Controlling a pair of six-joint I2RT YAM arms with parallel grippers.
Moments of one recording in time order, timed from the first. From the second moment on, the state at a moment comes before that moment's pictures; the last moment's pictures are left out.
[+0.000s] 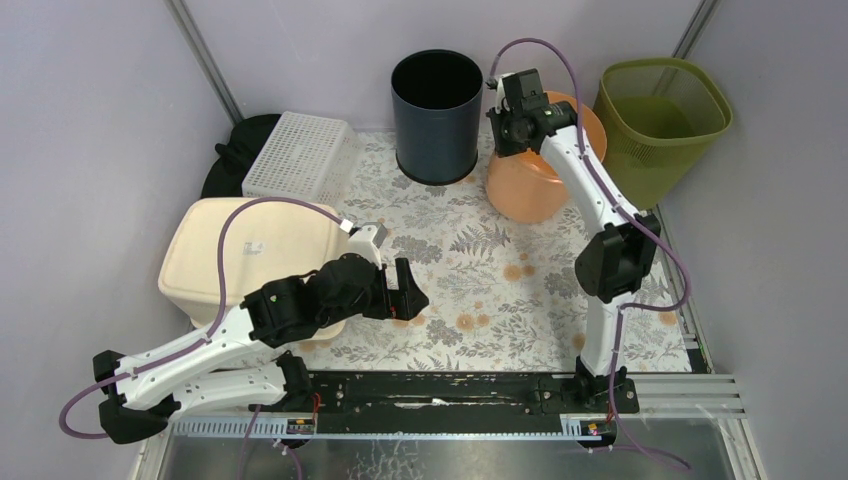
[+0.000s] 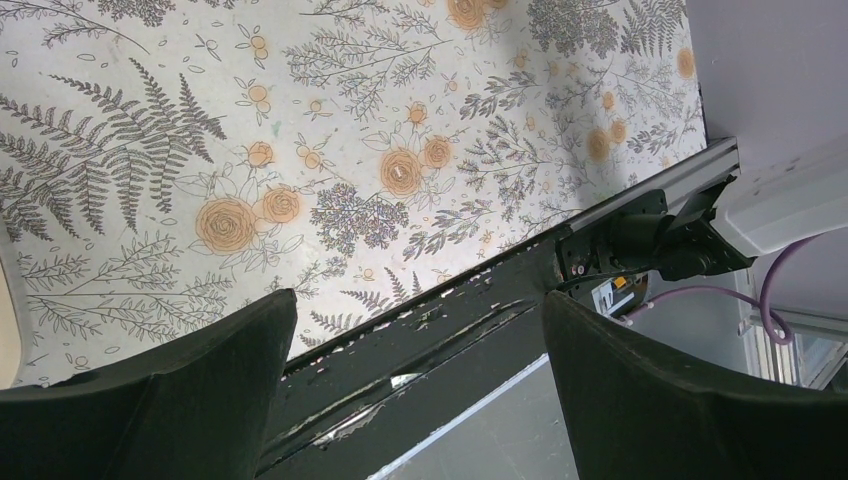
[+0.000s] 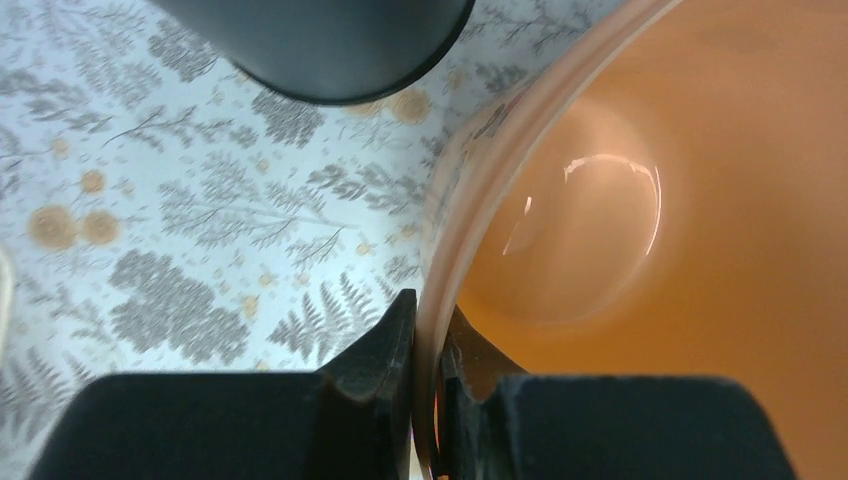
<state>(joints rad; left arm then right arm) -1.09 0.88 0.94 -0.71 -0.22 -0.85 0.36 2.03 2.12 -0.90 0.06 0.02</state>
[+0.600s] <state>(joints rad) -1.09 0.90 0.94 -0.71 -0.21 -0.86 0.39 1.67 1.96 -0.98 -0.11 0.20</state>
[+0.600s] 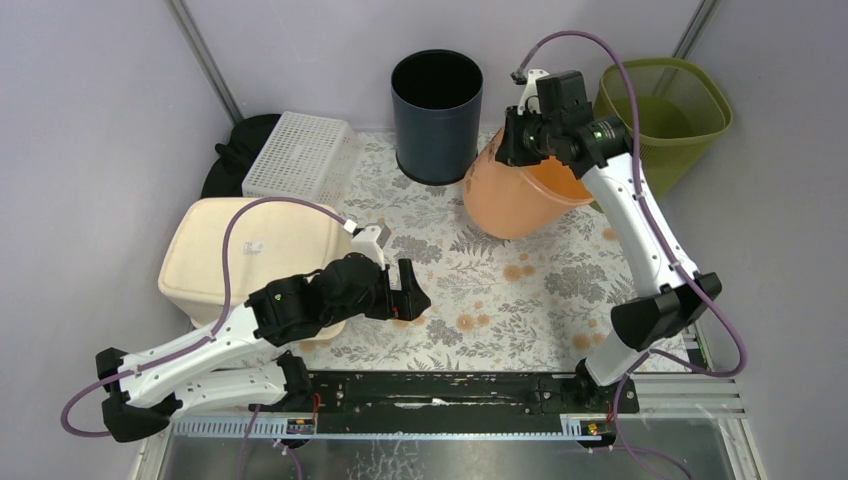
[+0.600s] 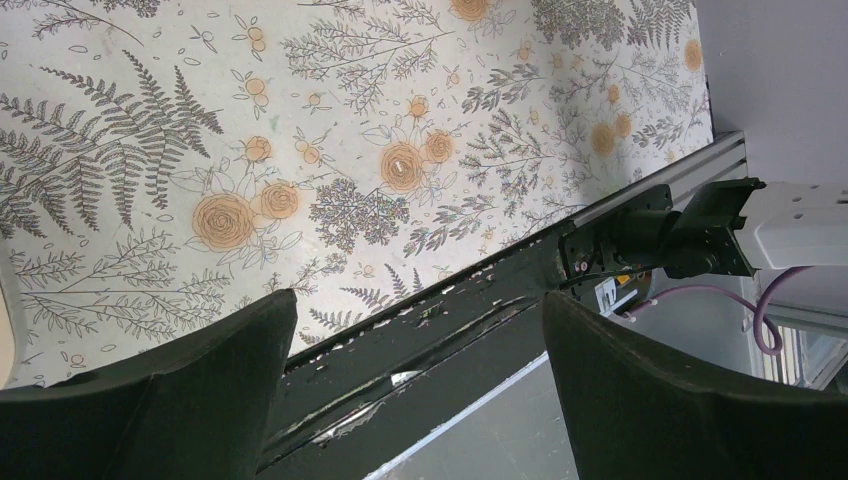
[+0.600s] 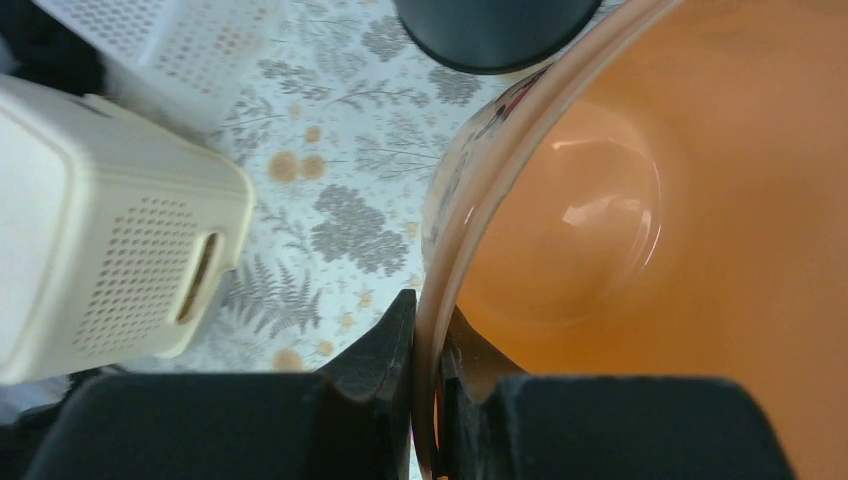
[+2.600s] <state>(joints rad) -1.09 0.76 0.92 -0.74 -0.23 -0.92 0.15 1.87 1.11 1.37 -0.81 2.09</state>
